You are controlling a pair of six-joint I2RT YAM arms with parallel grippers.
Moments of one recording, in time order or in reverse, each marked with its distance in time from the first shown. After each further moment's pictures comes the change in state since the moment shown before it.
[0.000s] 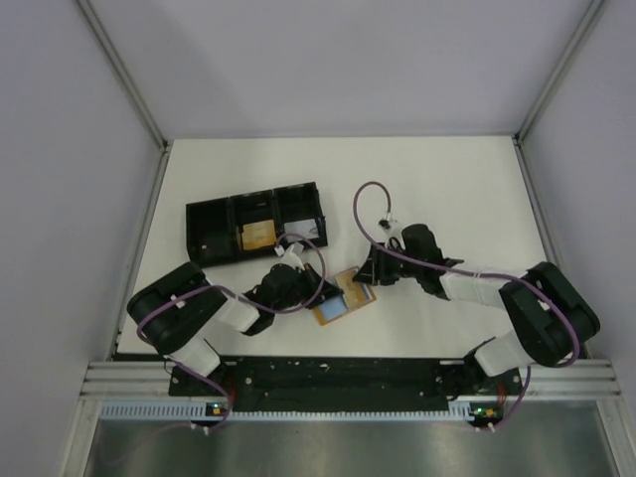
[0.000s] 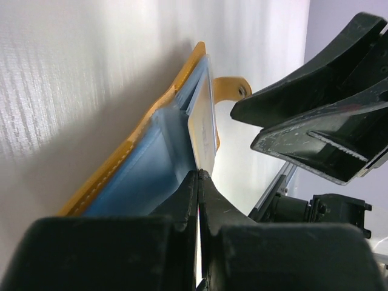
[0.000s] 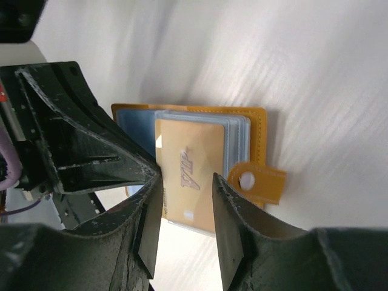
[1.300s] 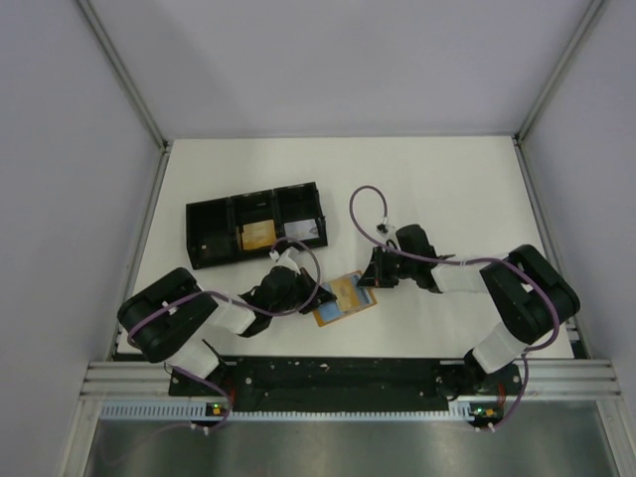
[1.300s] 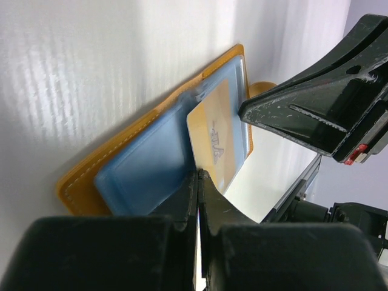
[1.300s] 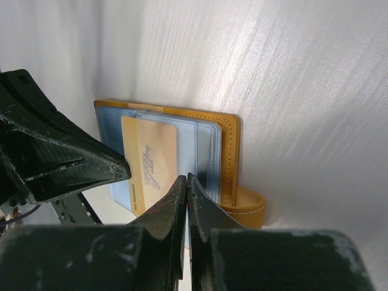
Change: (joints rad) left arm 0.000 -0.048 -0.009 -0.140 -0.038 -0.004; right arm -0.026 0.143 0.041 -0.028 -0.021 0.028
